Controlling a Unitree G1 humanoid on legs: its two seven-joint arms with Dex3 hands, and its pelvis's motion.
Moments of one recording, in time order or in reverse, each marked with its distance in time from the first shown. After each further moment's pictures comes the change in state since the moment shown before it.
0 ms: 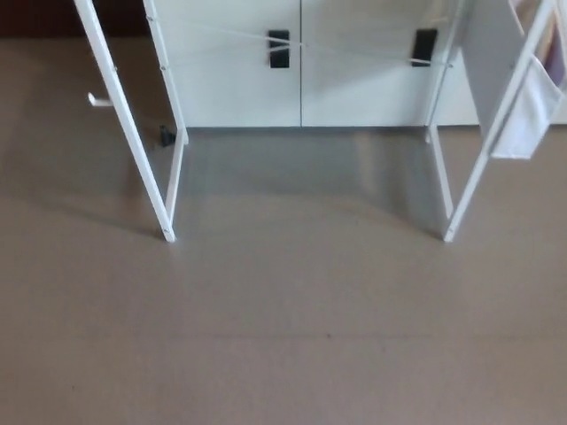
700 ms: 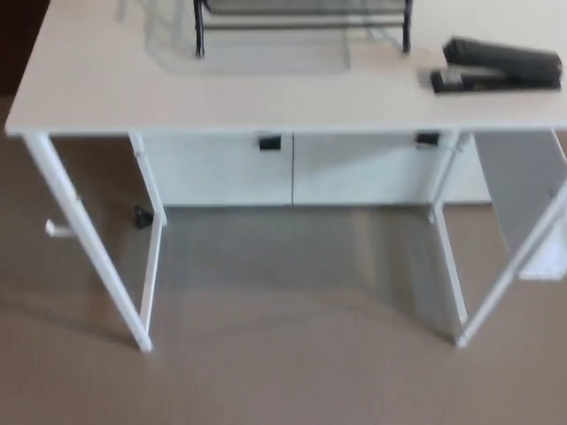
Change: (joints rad) left_arm 0.003 0.007 0.007 -0.009 -0.002 -0.004 -0.002; right_arm -0.027 -0.002 0.036 0.029 -0.015 -0.019 -0.006
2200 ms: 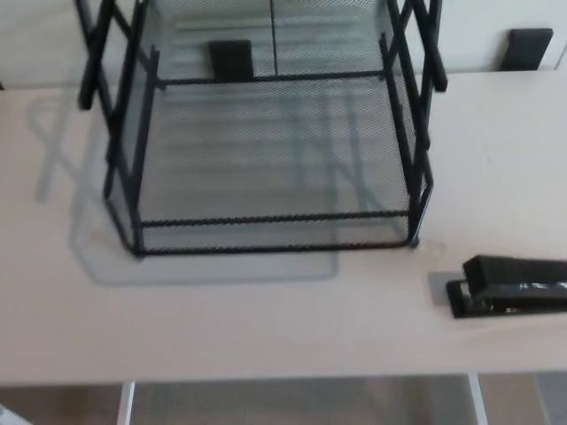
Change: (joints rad) left_arm -0.013 -0.003 -0.006 0.003 0.001 -0.008 0.001; right_arm -0.040 0.009 -0.015 0.026 0.009 -0.008 -0.011
